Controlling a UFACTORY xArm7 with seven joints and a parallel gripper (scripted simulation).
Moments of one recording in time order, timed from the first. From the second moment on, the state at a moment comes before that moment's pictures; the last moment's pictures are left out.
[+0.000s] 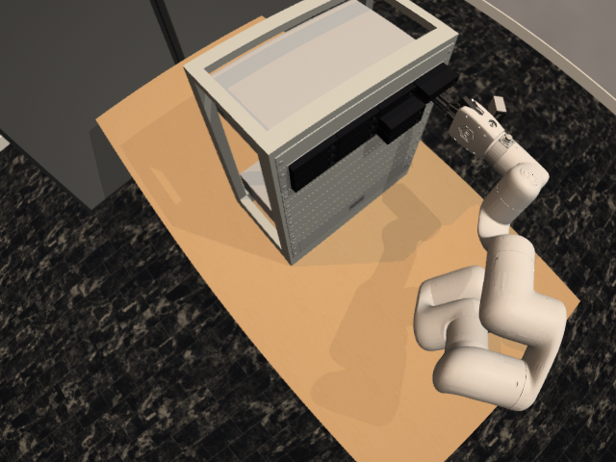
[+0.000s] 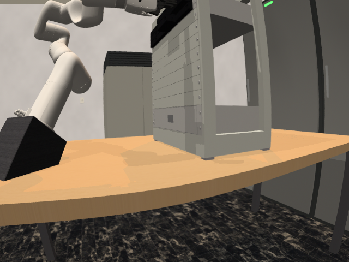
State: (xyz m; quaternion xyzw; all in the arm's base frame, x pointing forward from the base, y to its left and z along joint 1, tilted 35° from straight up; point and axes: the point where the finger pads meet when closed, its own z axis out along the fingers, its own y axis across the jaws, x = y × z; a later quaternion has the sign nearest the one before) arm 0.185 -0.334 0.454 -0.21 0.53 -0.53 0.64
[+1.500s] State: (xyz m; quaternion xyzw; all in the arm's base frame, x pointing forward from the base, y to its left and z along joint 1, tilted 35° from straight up) arm 0.197 -0.339 0.460 -0.21 0.52 -0.53 0.64
